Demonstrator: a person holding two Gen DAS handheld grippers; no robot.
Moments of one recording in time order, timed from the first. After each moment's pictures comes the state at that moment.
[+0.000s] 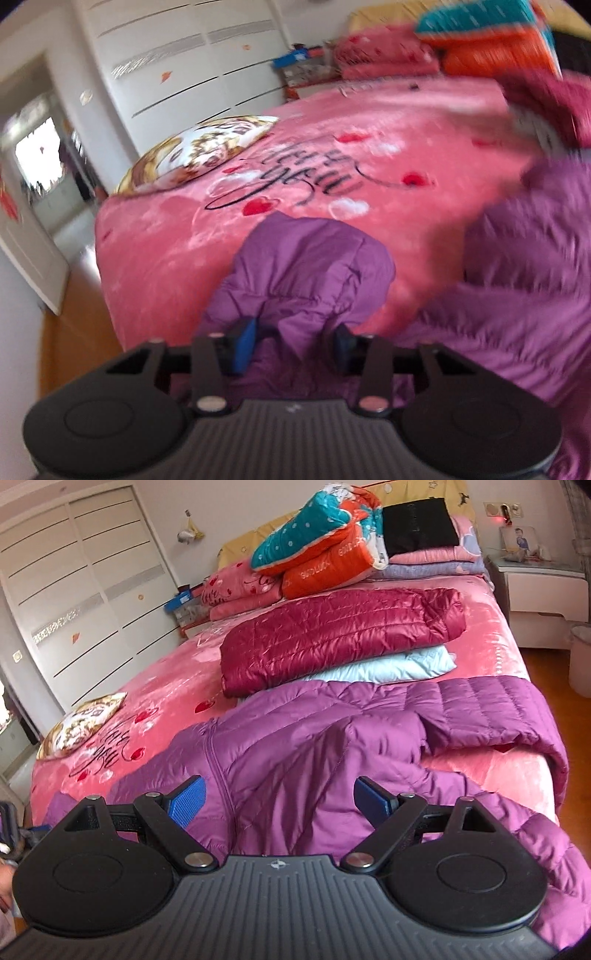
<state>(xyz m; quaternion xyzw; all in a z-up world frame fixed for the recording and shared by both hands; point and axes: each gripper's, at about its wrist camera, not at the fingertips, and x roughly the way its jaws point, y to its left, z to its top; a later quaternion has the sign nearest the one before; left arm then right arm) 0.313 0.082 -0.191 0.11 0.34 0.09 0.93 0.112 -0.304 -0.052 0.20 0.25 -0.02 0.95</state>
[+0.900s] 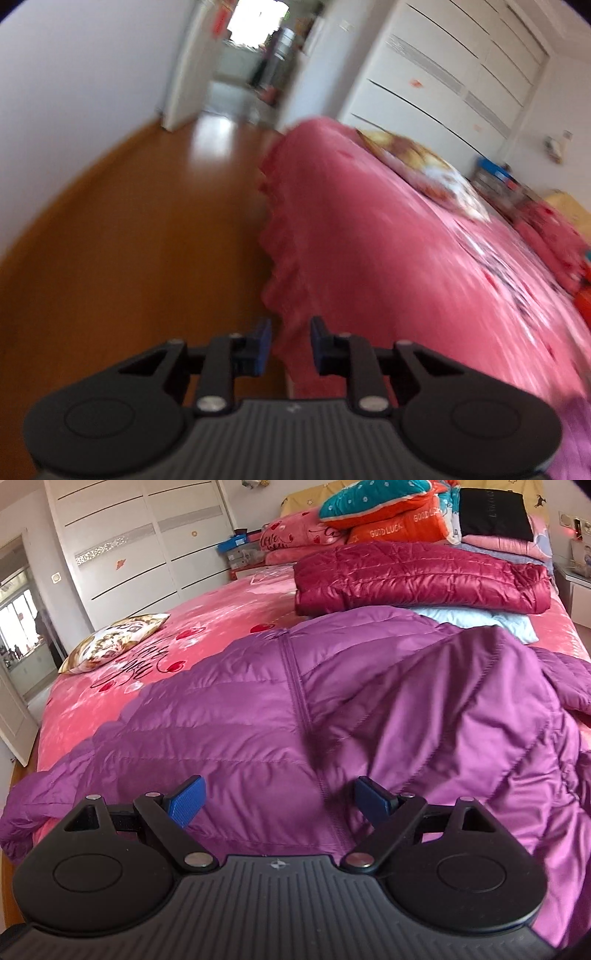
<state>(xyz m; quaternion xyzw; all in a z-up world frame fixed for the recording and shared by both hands) 0.131 0.320 -0.220 -0.28 0.25 0.26 0.89 0.148 -0.231 -0.099 0.13 0.31 0.05 0.94</state>
